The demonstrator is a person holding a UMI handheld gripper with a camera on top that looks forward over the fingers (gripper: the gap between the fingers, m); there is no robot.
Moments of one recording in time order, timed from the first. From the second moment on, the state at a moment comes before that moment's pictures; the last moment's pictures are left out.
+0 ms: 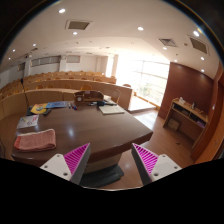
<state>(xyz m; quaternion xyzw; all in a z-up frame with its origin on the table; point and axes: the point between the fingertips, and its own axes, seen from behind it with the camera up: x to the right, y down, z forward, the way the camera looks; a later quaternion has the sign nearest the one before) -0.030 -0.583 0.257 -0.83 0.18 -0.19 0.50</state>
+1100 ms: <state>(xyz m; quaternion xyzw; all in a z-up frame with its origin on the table) -0.570 -0.318 0.048 -0.90 -0.03 0.04 0.43</state>
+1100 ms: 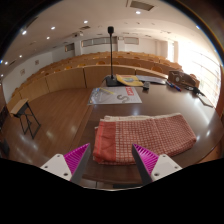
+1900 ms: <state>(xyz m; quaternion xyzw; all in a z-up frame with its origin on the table) -0.593 -0.241 0.060 -0.89 -0.06 0.09 0.44</state>
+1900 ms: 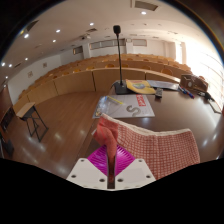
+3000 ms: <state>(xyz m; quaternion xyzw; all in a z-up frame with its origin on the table) -0.313 -0.311 0.133 -0.88 0.02 -0.02 0.47</state>
